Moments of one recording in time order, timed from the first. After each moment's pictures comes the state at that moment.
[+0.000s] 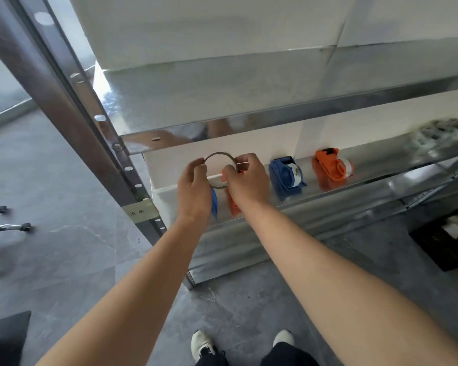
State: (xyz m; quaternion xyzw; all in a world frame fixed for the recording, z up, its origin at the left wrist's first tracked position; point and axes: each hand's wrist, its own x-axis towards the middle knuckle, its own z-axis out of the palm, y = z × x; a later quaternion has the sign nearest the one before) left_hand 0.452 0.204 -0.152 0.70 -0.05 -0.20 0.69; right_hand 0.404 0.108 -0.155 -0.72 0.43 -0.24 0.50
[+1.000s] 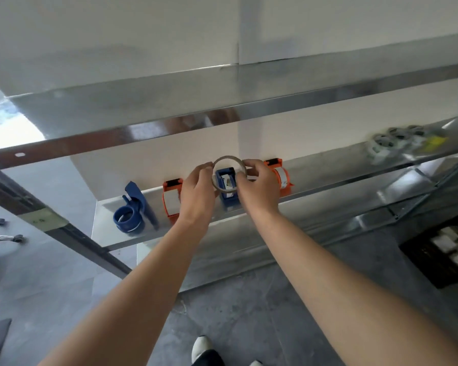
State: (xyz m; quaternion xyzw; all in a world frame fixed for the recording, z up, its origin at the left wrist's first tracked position) left_hand 0.275 0.020 -0.118 0.70 -0.08 -0.23 0.68; right_hand 0.217 -0.081 -0.138 -0.69 0.39 -0.31 0.52
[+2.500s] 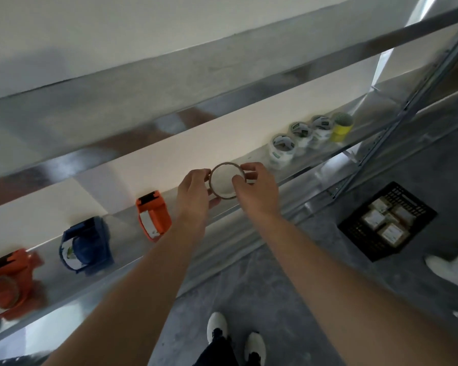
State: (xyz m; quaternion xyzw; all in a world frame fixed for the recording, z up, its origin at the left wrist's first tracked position) left_hand 0.169 -0.390 -0.173 0.68 -0.04 -0.34 0.65; right_hand 0.076 -0.469 -0.182 -0.63 0.49 -0.29 0.52
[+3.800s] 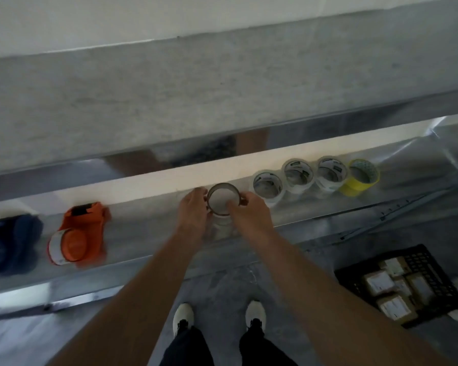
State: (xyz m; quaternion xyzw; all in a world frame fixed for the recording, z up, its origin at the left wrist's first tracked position) left_hand 0.156 -0.622 -0.246 0.70 0.16 -0.29 0.63; right_hand 0.081 -0.714 -0.272 -0.75 0.42 -0.03 0.50
